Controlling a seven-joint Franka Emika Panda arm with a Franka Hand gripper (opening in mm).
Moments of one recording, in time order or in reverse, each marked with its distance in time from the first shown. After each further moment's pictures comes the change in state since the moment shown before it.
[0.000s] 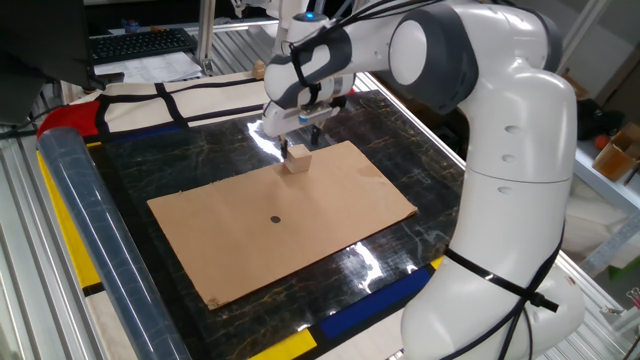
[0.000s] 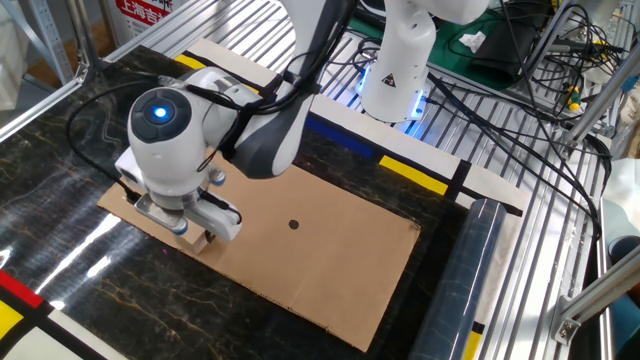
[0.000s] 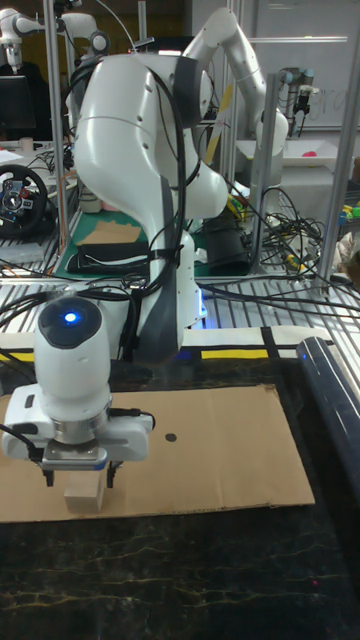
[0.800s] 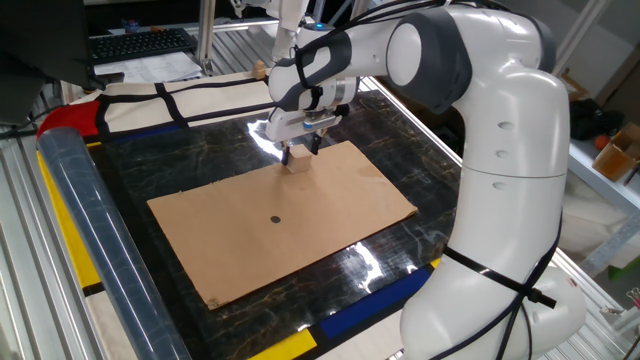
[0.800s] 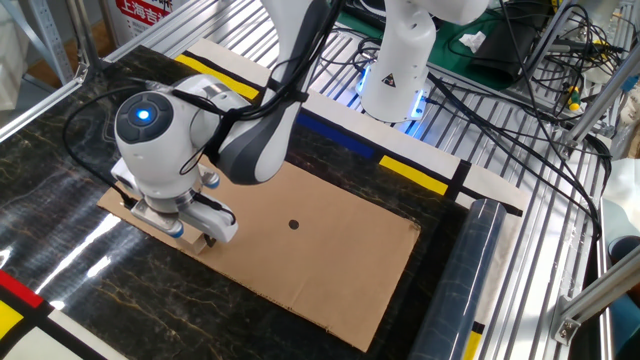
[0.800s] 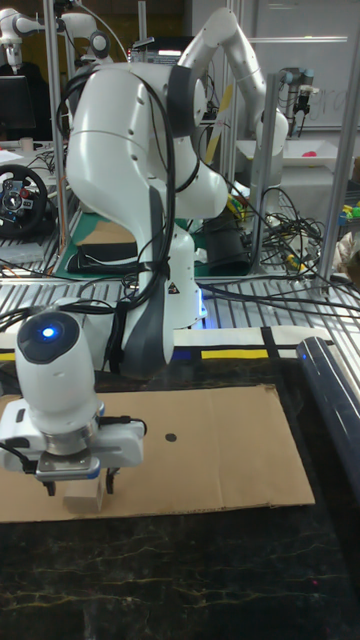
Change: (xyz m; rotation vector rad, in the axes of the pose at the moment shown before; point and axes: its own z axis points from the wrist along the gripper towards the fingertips) arm -0.003 0.002 0.016 -0.077 0.001 -0.019
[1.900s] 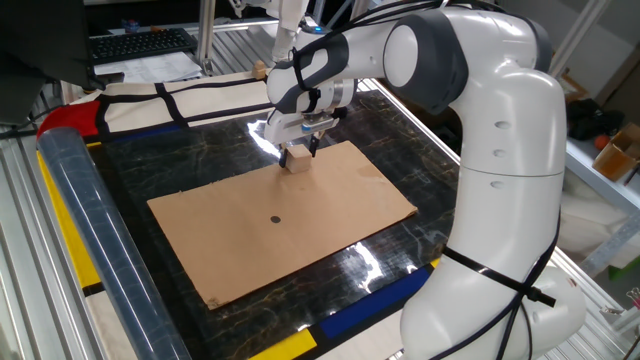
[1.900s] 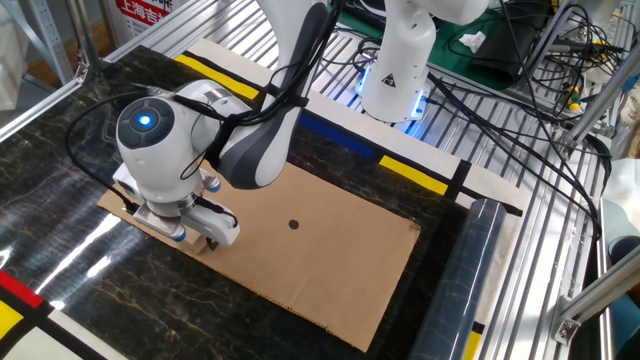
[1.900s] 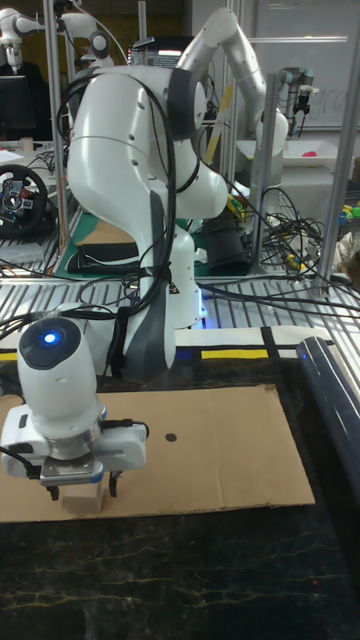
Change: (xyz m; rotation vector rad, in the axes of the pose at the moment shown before) arm -0.002 0.004 0.008 -0.011 -0.003 -0.018
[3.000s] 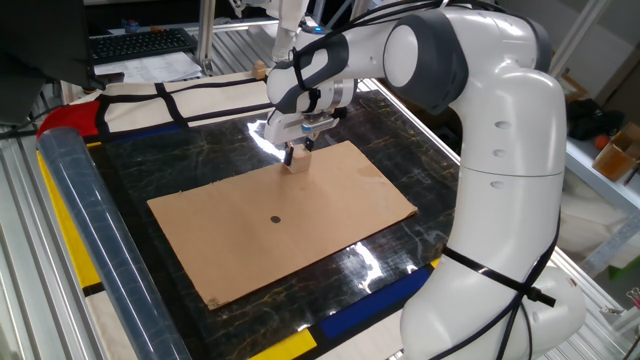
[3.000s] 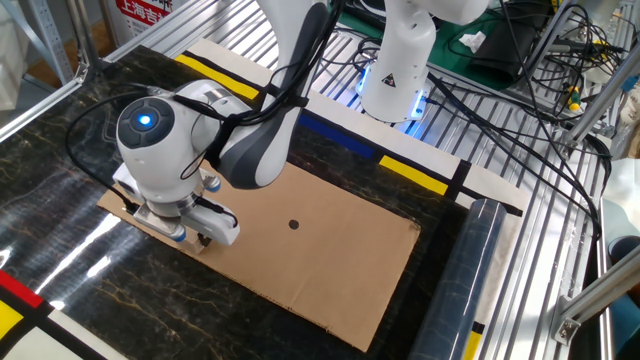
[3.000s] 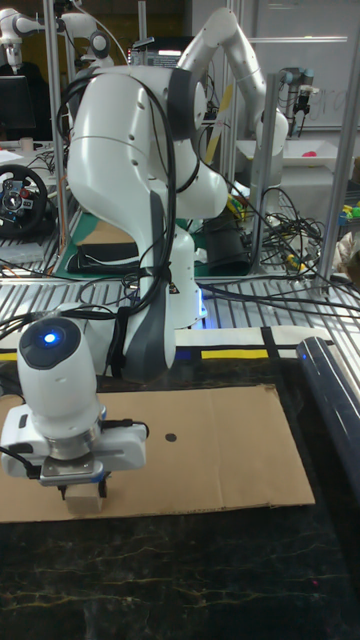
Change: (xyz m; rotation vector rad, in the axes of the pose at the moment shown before) arm 0.000 0.000 0.000 0.000 0.000 0.000
